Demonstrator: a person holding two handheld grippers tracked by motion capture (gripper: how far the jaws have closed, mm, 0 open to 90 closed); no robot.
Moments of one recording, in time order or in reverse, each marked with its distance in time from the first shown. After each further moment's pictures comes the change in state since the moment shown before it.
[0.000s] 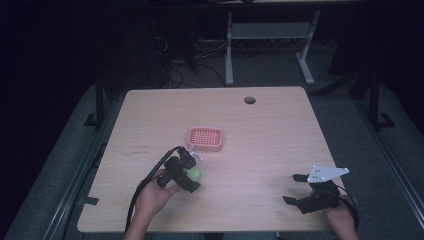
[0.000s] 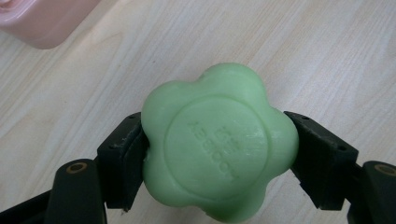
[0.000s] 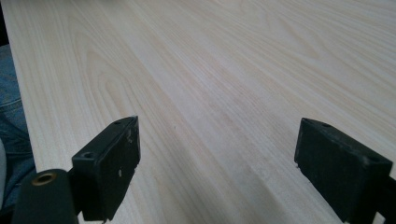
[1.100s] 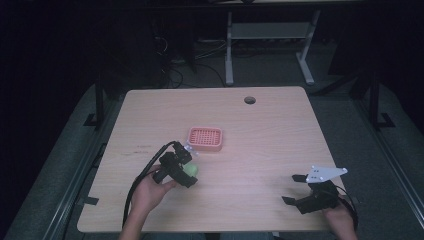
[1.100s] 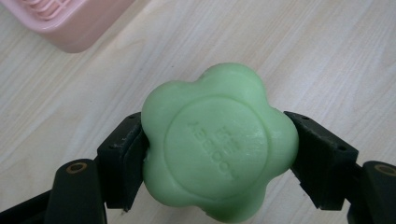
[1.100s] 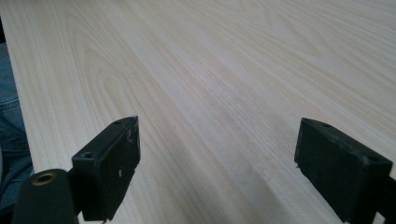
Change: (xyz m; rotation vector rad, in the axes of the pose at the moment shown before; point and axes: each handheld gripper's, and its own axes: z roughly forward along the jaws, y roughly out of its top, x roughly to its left) left arm 0.013 0.002 -0.013 -0.017 -0.003 -0.024; right arm 0.001 0.000 0.002 0.008 -0.005 0.010
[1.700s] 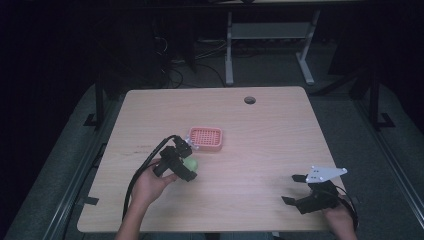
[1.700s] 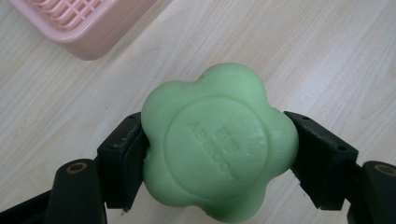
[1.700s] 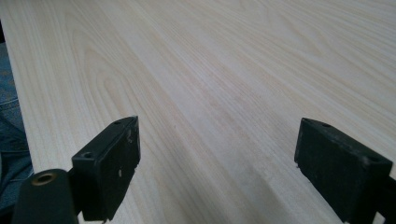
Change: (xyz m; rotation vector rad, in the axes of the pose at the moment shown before) left arm 0.010 0.013 -0.001 0.026 -0.003 0.007; right arm 0.000 0.000 0.001 0.001 0.000 -0.008
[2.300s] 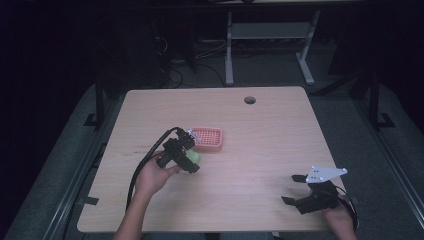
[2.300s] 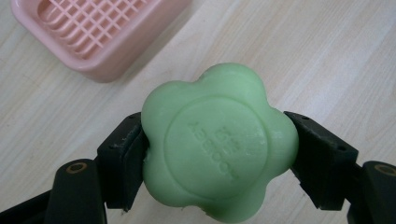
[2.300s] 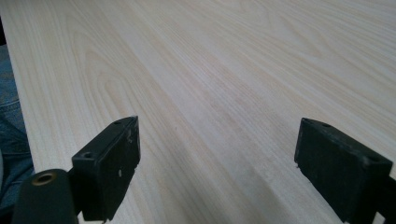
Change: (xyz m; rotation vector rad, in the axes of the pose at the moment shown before) left arm 0.015 0.019 -0.002 -0.003 -0.021 -0.011; right arm 0.001 0.000 0.000 -0.004 0.001 0.012
